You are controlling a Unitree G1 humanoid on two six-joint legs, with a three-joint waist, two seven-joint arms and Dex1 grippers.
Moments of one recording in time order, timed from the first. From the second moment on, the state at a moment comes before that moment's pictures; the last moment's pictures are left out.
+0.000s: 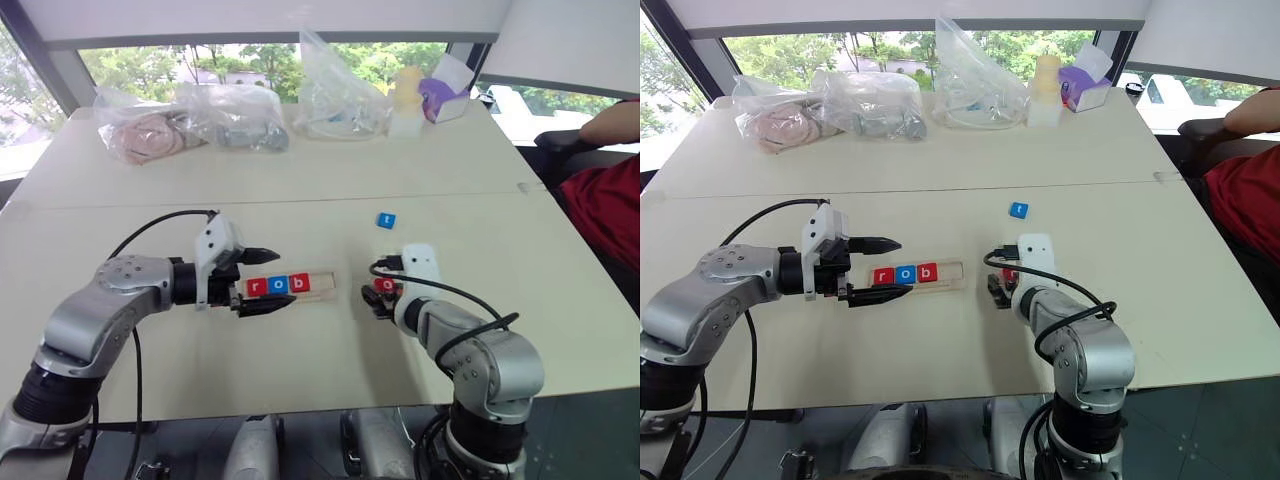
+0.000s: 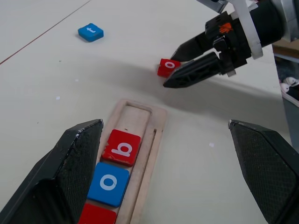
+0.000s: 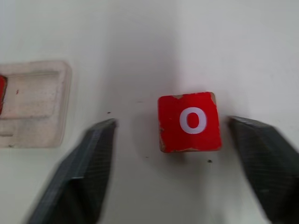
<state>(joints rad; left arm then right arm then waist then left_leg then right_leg) -0.33 0.78 -0.03 -0.37 -0.59 0.68 -0.97 -0.29 -0.01 -0.02 -0.69 0.10 1.56 0.03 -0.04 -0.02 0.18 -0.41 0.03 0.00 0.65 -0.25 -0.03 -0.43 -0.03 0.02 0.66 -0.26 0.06</state>
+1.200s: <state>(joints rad) -0.17 0.97 0.15 -0.52 -0.71 0.80 -1.04 -0.69 -0.61 0.22 0.73 0.12 -0.24 1.41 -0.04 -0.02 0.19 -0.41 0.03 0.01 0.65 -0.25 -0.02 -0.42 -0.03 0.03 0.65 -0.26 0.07</state>
